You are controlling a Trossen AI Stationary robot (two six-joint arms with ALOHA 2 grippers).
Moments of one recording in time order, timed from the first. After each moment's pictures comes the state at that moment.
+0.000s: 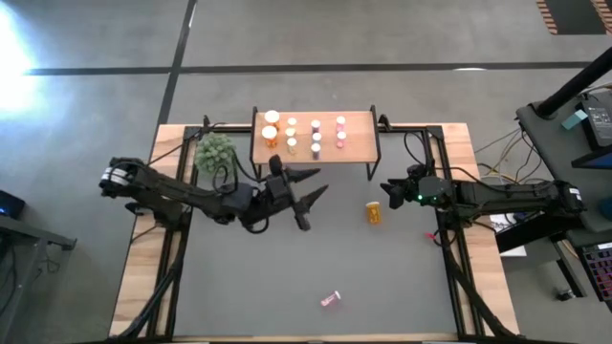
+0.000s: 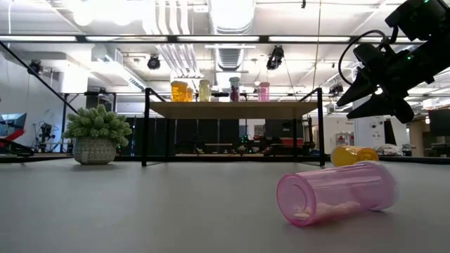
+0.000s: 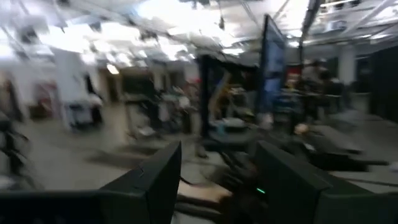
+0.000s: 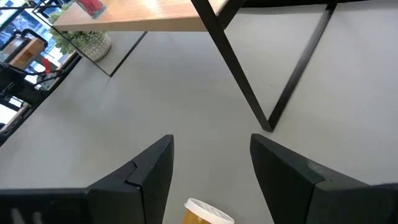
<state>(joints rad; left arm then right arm) -0.21 1.48 1.06 0.74 -0.62 0.20 -0.08 0.57 0.24 -0.23 0.41 0.83</state>
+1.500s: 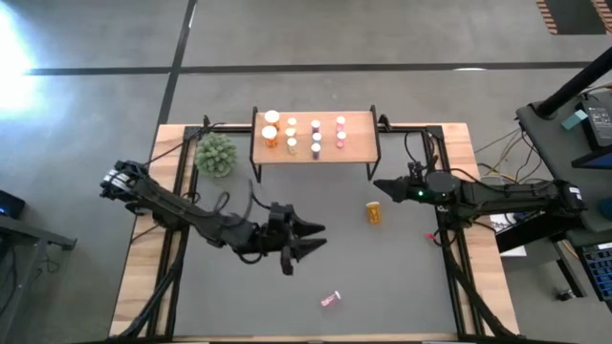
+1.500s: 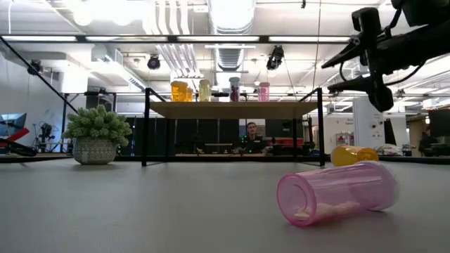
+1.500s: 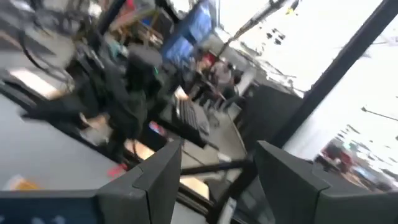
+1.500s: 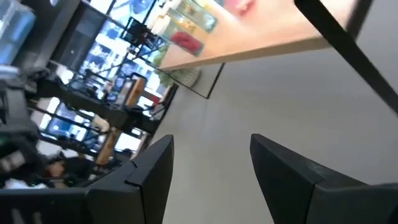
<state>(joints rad) -0.42 1.50 1.06 0.62 -0.50 -0.58 -0.08 0.59 0.24 0.10 0.25 1.04</state>
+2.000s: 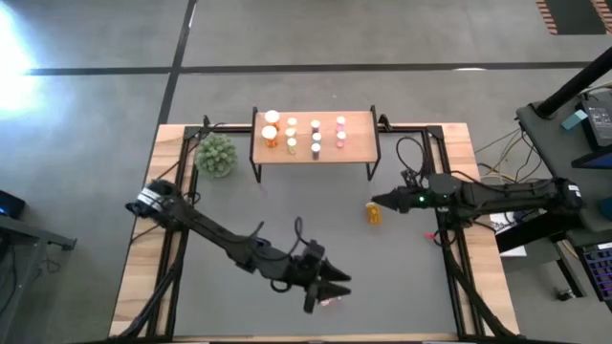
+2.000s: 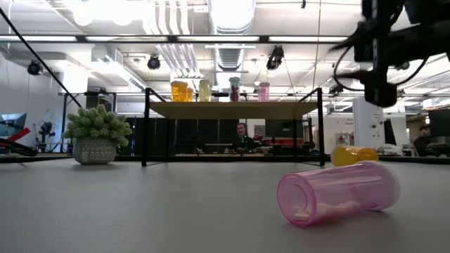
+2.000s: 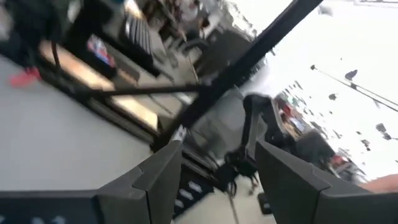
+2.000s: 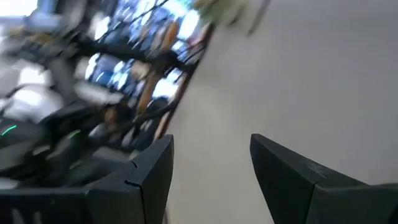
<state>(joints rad) -0.47 1.83 1.27 0.62 -0.26 -0.79 -0.05 0.59 0.24 0.13 -0.01 1.11</state>
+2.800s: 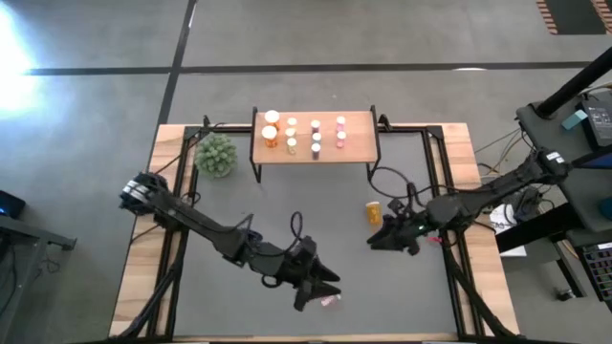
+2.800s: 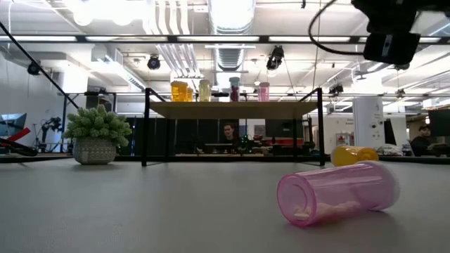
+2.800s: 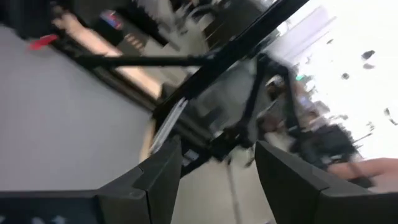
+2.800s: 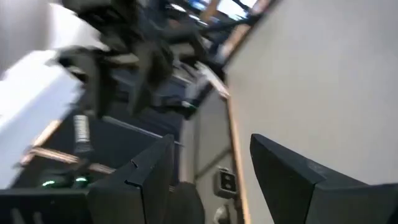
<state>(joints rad) -0.47 1.72 1.32 0.32 -0.19 -0.88 0.38 0.88 0.39 0.36 -0.02 1.06</state>
